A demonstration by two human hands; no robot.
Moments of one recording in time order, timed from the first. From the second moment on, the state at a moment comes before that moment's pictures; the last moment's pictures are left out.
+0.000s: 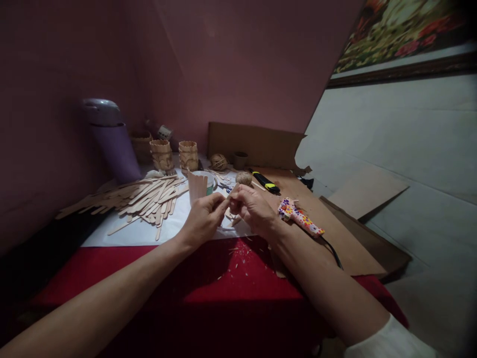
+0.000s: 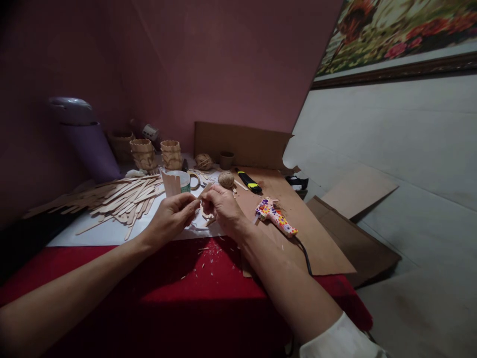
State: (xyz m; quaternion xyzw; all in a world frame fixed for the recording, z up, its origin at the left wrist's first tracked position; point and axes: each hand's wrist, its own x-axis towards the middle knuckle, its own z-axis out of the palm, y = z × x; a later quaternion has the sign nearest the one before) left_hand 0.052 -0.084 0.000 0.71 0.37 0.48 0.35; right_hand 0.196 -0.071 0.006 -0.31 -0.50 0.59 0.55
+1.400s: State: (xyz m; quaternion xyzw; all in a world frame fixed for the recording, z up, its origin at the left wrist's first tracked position) left_hand 0.057 -0.086 0.004 0.63 0.35 0.50 0.48; right_hand 0.191 -0.075 0.008 -0.33 -0.48 0.59 0.57
